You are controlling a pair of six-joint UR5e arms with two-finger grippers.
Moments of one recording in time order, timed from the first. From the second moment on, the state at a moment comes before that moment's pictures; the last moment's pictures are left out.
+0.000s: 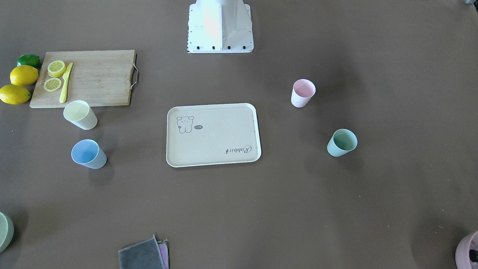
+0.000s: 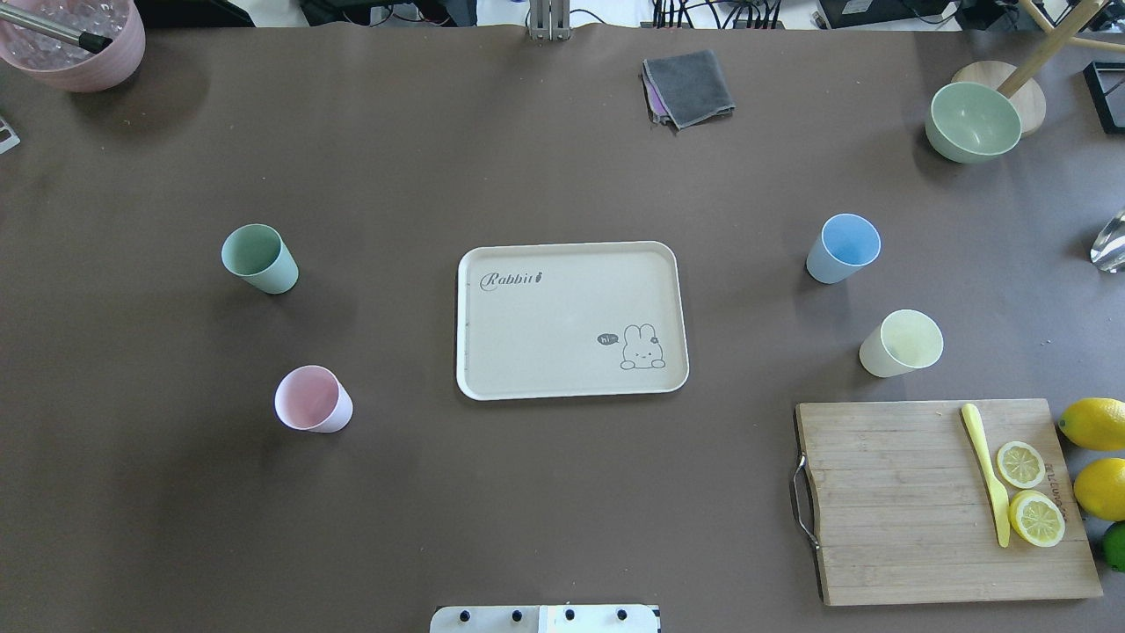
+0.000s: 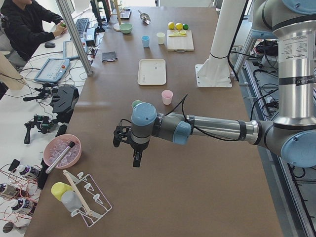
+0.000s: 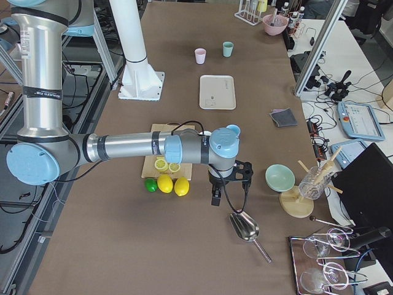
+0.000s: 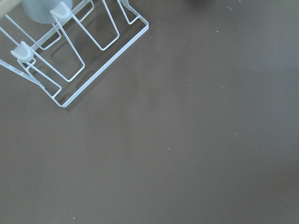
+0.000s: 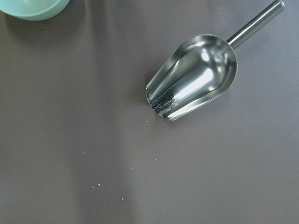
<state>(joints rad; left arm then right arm) -1.54 -1.46 -1.77 -1.77 -2.30 -0.20 1.56 -1.63 1.75 -1.65 2.33 0.14</state>
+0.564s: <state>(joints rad) -1.54 -1.46 -1.76 -1.77 -2.31 -0.20 1.56 -1.63 1.75 -1.65 2.34 0.14</state>
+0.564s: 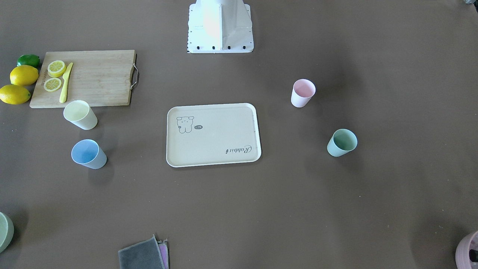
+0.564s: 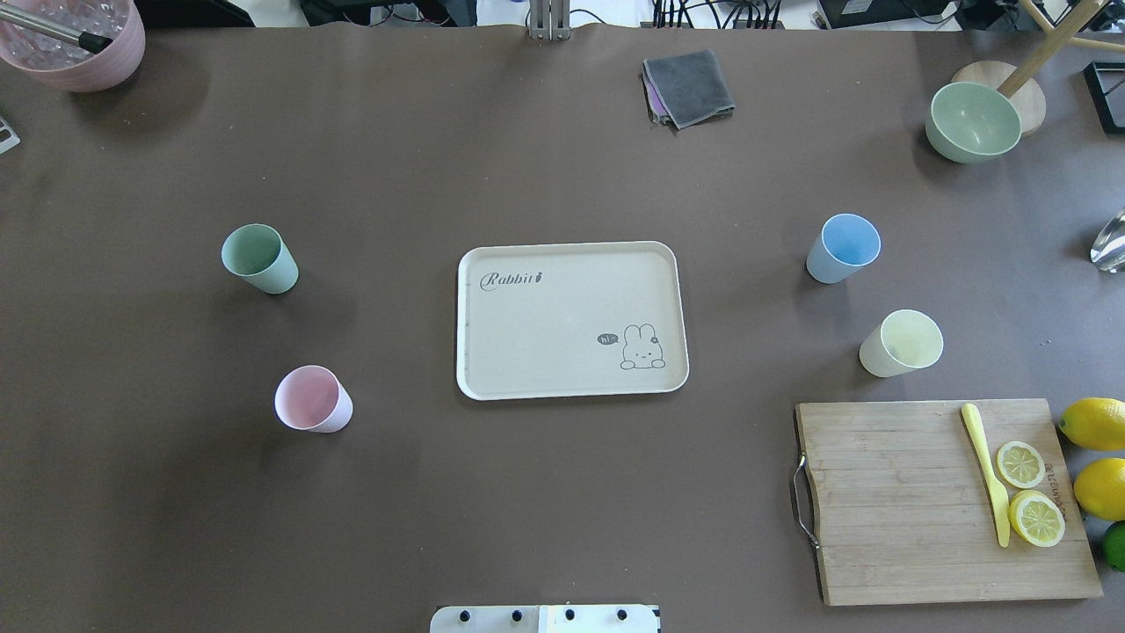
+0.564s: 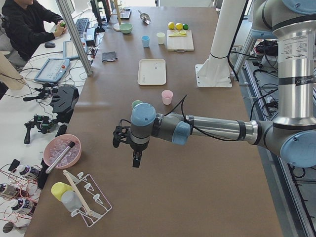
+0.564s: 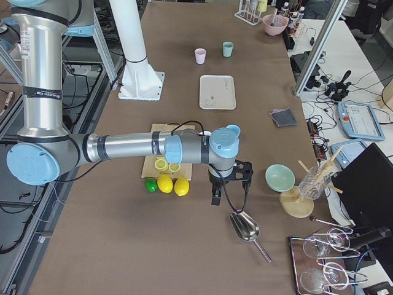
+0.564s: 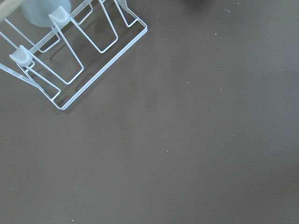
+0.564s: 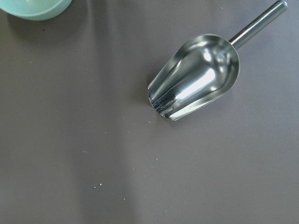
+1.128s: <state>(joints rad) -1.54 -1.46 -1.75 -1.77 -2.31 -0.21 1.56 -1.63 1.75 -1.65 2.34 0.14</state>
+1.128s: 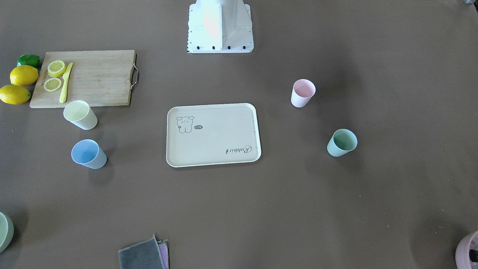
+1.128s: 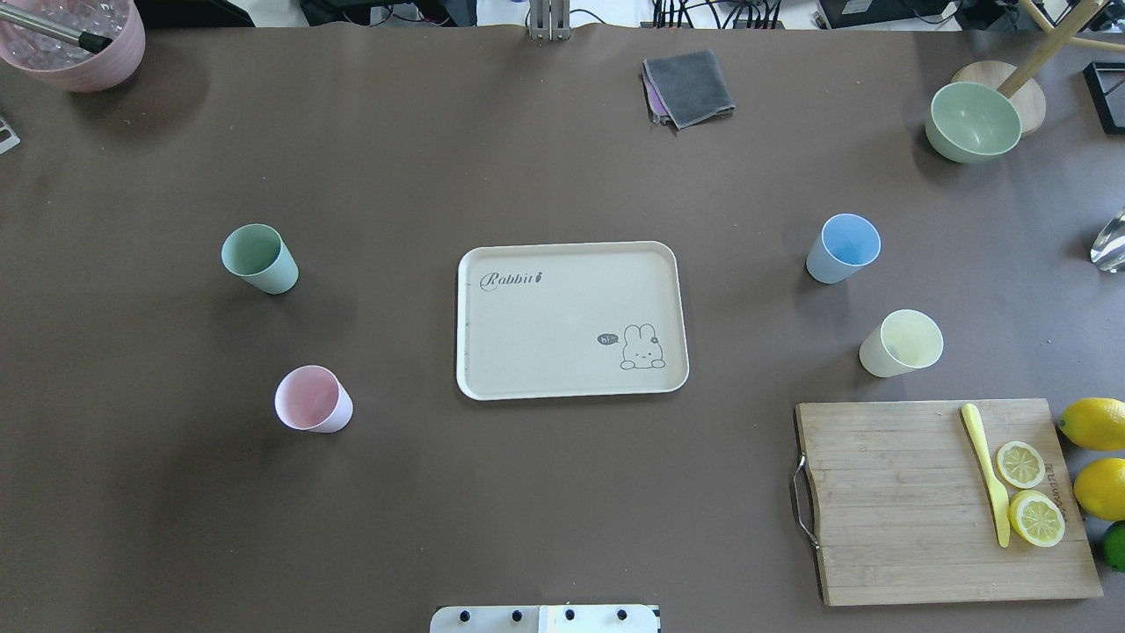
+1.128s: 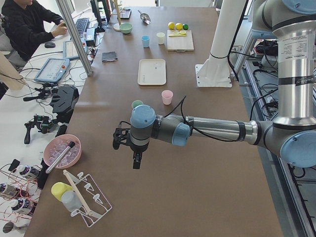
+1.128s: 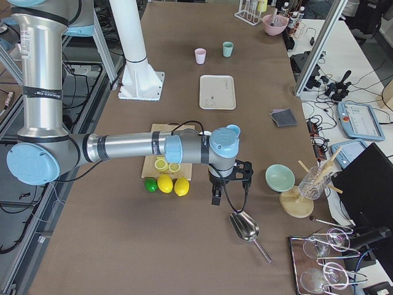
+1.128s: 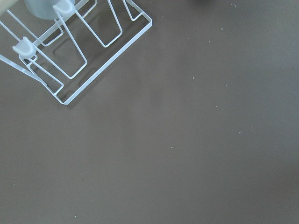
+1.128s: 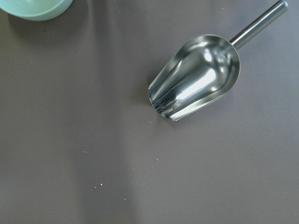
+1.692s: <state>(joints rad) -1.54 -1.49 -1.72 -1.86 -2.31 -0.23 1.56 -1.60 1.80 -1.65 2.34 0.15</state>
